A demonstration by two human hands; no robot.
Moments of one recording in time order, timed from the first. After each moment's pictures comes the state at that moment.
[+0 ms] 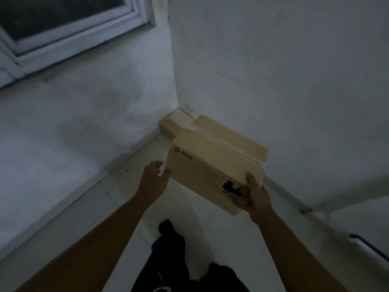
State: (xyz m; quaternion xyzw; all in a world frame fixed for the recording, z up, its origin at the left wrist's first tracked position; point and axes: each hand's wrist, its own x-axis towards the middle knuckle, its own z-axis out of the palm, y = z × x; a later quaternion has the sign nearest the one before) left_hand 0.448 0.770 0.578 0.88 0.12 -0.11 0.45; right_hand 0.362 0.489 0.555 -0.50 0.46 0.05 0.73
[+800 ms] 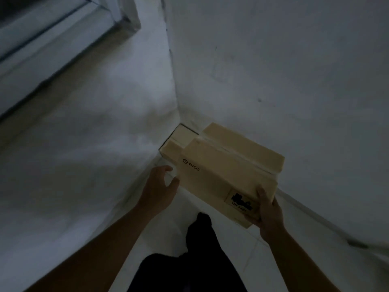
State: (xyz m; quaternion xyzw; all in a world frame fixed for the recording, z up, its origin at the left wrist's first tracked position) left_hand 0.904 0.798 0.481 0.90 0.00 -0.22 0.38; right_hand 0.770 0.538 0.436 -0.46 0.59 0.01 0.67
